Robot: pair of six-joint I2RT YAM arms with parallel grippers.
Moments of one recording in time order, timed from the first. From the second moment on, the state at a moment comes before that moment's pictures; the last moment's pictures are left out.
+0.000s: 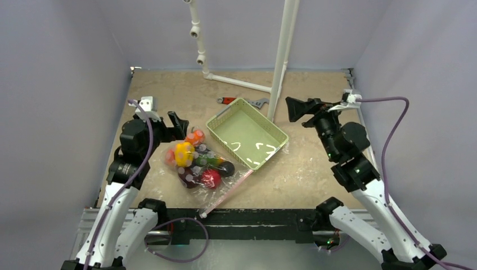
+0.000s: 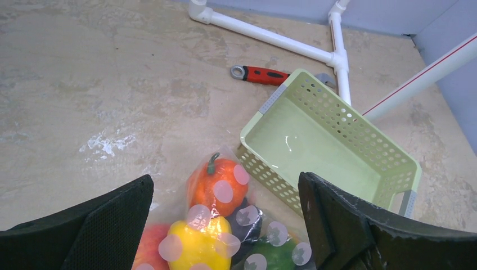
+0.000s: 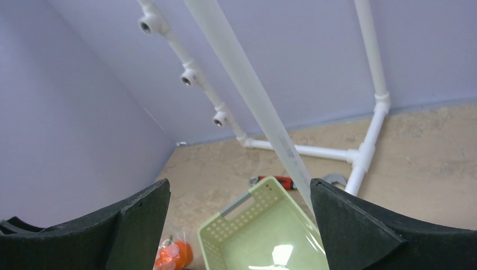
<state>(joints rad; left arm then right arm) -0.18 0.71 0.79 -0.35 0.05 -0.31 0.52 0.74 0.88 -0.02 0.25 0.47</state>
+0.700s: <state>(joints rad) -0.18 0.57 0.74 -0.30 0.13 -0.30 0.52 0.48 0.79 0.14 0.15 0.38</state>
